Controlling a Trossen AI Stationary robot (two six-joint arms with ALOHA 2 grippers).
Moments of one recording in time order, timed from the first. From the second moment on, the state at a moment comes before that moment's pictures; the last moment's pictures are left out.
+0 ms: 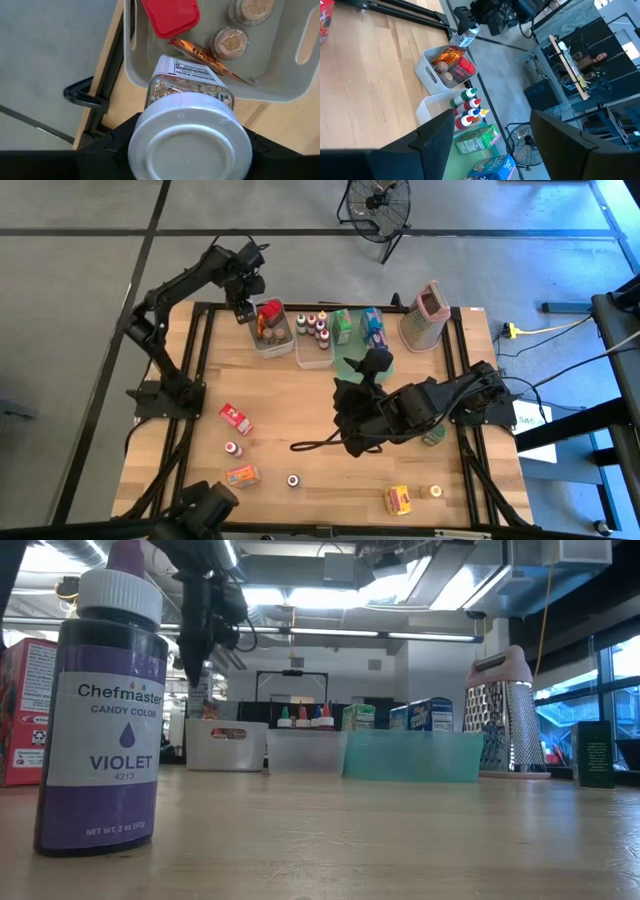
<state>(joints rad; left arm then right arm) 0.94 1.68 1.54 -1.30 -0.09 0.49 0.46 1.96 2.25 -1.46 1.11 0.33</state>
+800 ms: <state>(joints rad) 0.97 1.81 1.50 -1.19 -0.07 0.53 0.46 1.96 2.25 -1.46 1.07 0.33</state>
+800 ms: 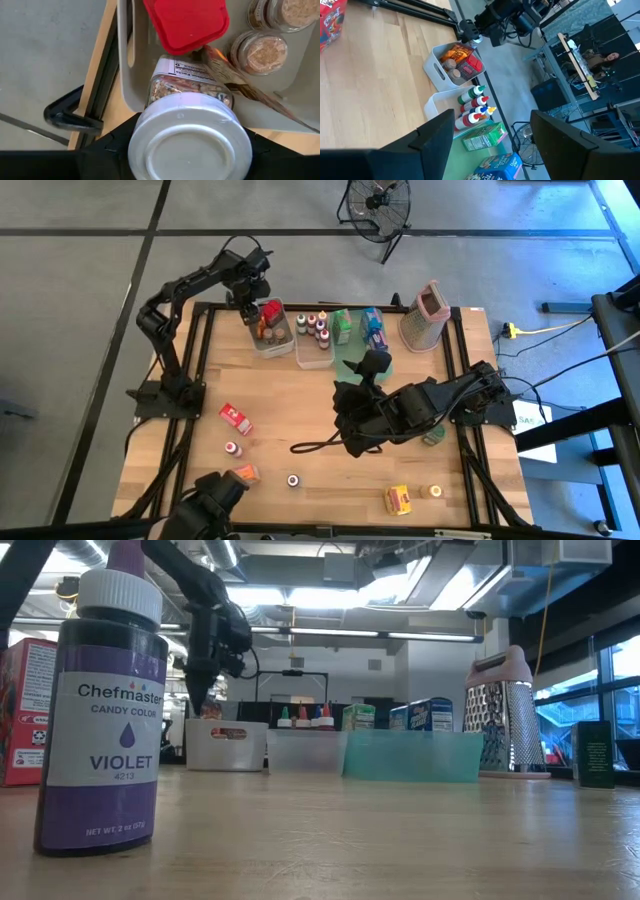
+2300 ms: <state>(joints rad) 0.99 1.88 1.51 -1.18 -0.10 0.50 0.45 1.96 2.25 -1.47 1.02 0.33</state>
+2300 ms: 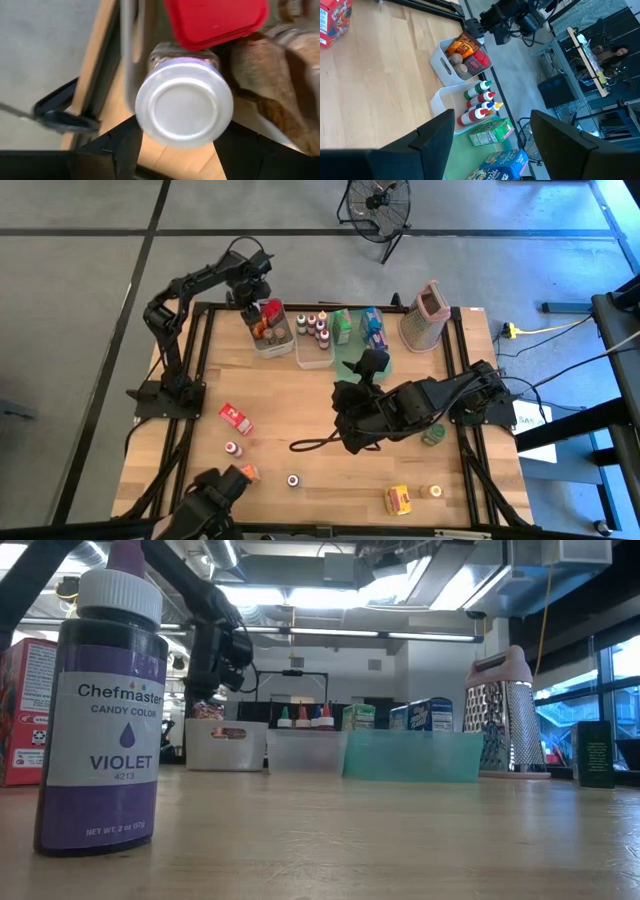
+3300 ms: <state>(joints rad) 0.69 1.45 1.74 -1.40 -0.13 0.23 0.42 1.97 2.25 -1.48 0.66 0.33</state>
